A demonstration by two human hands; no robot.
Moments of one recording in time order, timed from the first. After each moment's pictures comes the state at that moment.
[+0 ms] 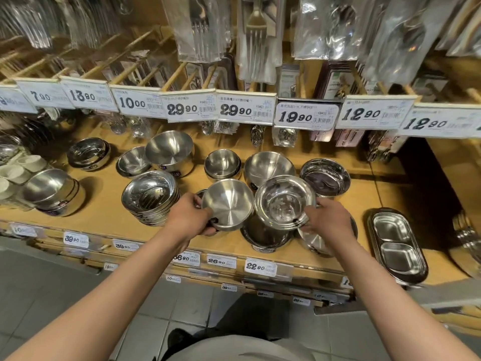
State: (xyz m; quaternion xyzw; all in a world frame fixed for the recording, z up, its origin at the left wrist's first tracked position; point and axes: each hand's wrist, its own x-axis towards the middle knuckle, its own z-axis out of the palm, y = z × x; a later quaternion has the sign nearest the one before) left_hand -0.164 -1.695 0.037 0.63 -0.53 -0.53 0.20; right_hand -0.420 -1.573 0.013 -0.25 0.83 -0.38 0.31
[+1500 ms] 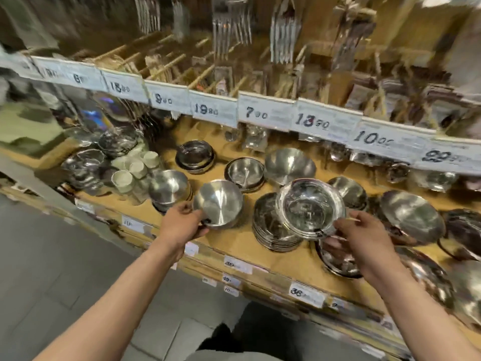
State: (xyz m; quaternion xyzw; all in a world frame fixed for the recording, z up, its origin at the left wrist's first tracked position) left_hand 0.119 -1.841 0.031 0.65 -0.39 -0.55 0.35; right_hand -0.194 -1.725 0.037 -0.23 0.72 -0.51 0.41
